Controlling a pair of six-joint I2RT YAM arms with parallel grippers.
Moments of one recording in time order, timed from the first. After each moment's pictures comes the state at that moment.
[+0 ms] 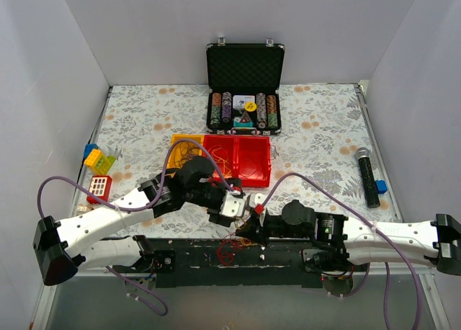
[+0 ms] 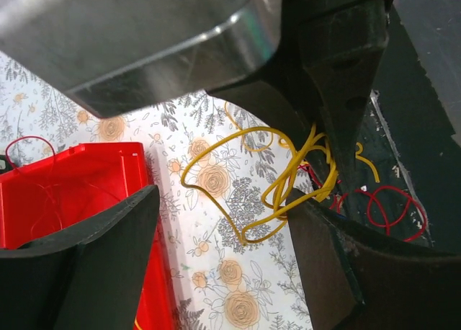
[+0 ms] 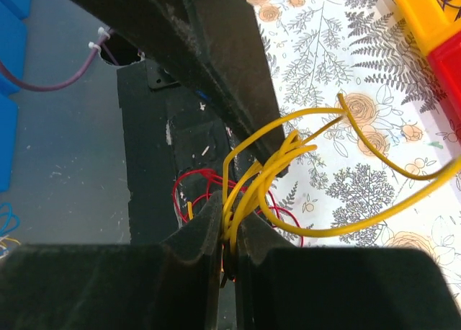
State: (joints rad) left arm -1.00 1.07 0.89 -0.43 0.57 0.73; right arm 1.38 0.81 0.40 0.14 -0.09 0.17
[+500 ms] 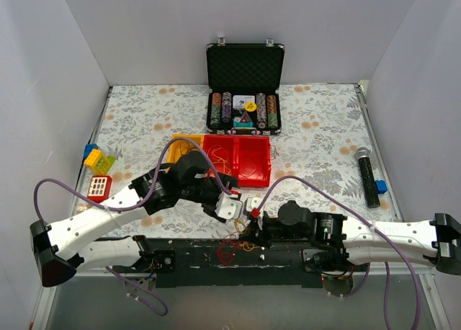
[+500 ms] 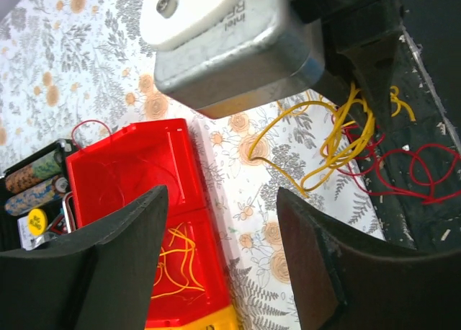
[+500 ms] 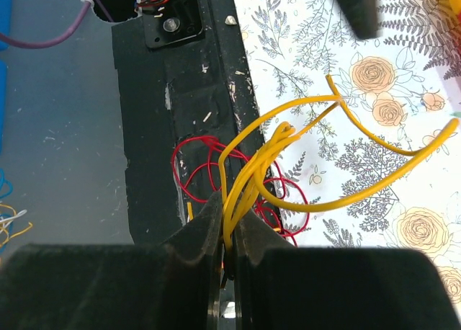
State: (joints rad) left arm -1.01 1.06 1.01 -0.61 0.46 0.91; right arm 1.38 0.83 0.40 0.05 -0.13 0.15
